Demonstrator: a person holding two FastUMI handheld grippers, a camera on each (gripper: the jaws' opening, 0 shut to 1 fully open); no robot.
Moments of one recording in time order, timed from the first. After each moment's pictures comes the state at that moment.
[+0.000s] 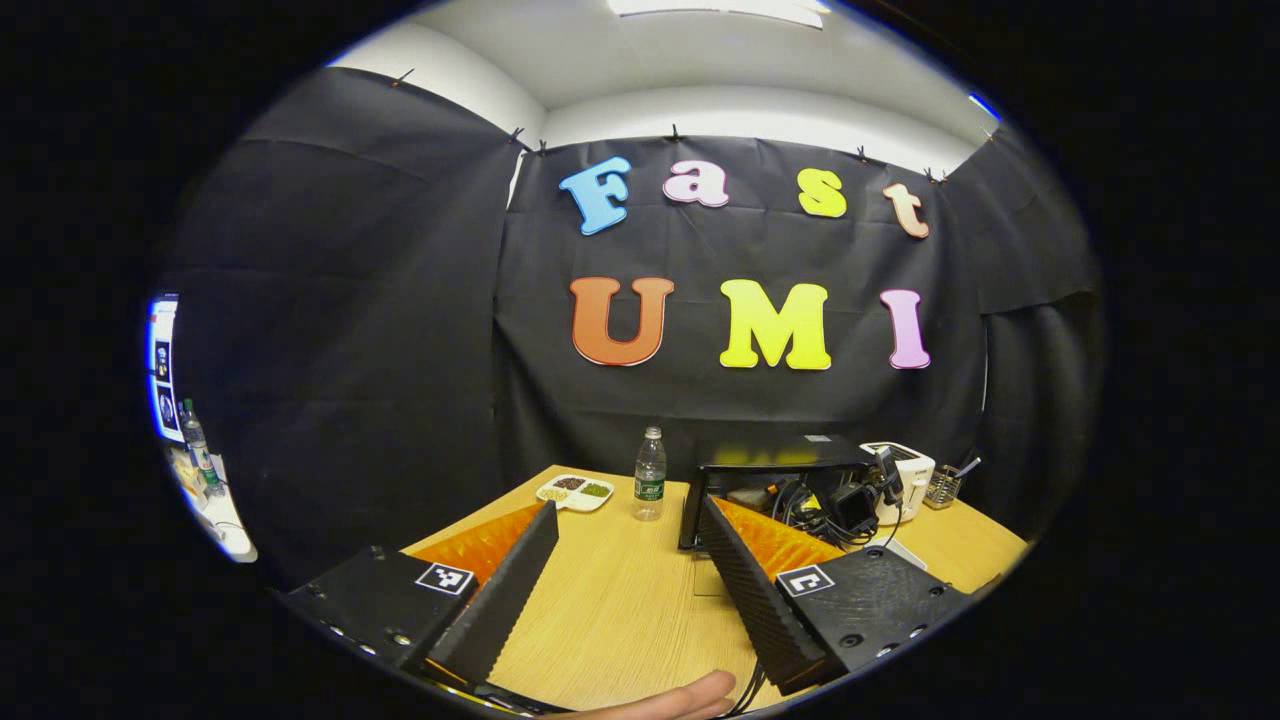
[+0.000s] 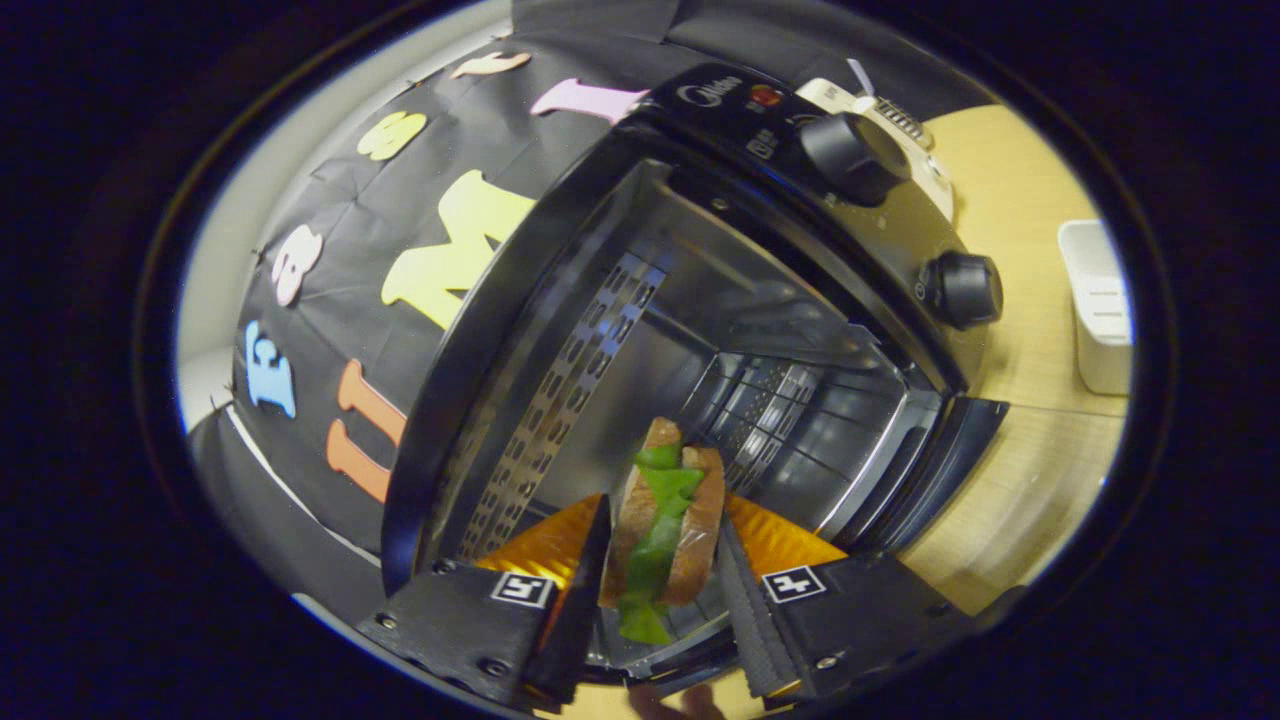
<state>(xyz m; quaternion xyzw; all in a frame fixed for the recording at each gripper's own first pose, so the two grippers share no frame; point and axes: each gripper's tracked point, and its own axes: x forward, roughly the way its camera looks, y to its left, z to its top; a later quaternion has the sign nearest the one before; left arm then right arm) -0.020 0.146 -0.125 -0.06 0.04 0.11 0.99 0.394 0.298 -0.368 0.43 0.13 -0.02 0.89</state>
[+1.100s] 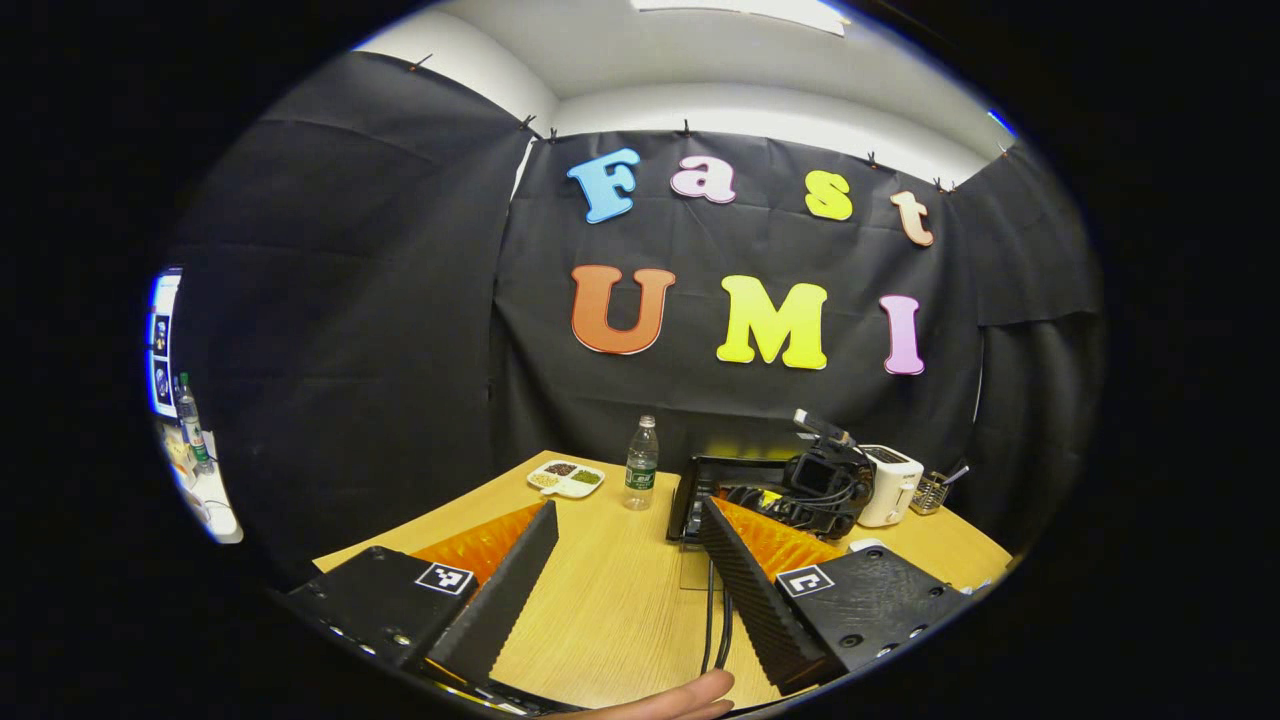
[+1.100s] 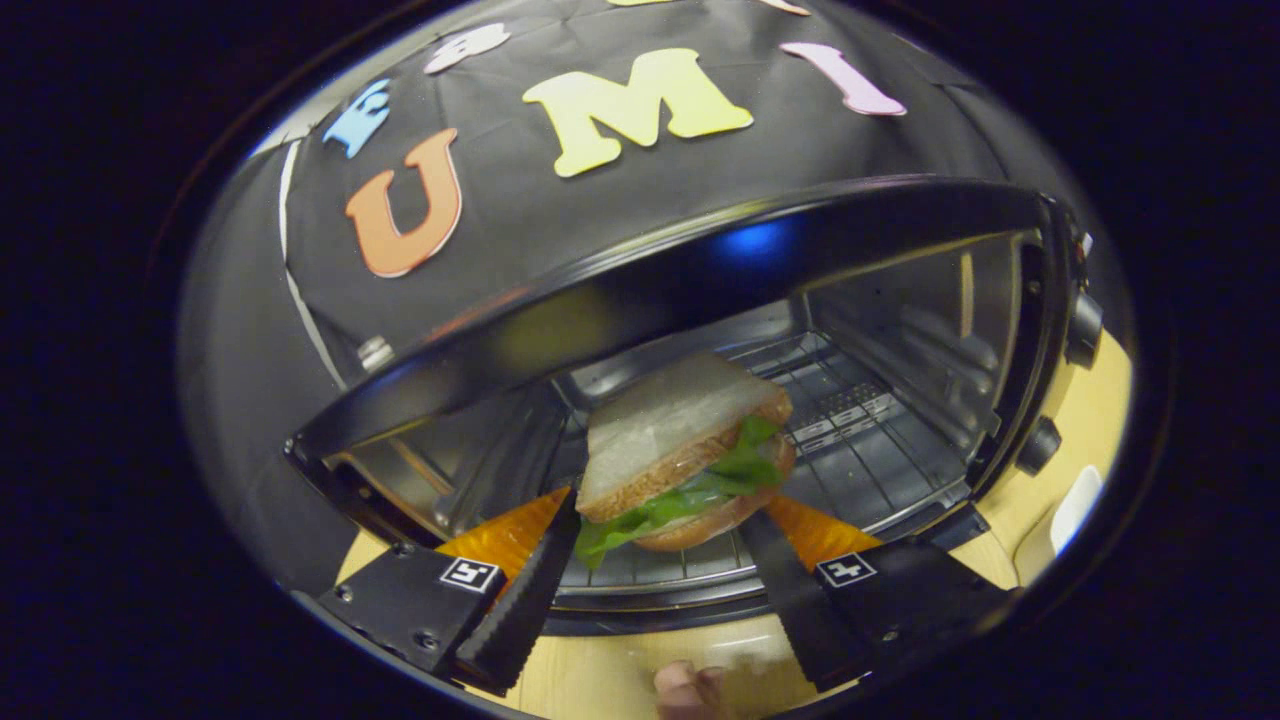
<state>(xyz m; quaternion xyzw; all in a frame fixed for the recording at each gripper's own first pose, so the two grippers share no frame) -0.028 0.135 -0.134 -0.09 0.05 0.11 0.99 0.378 0.337 -0.395 0.11 0.27 0.06 0.95</state>
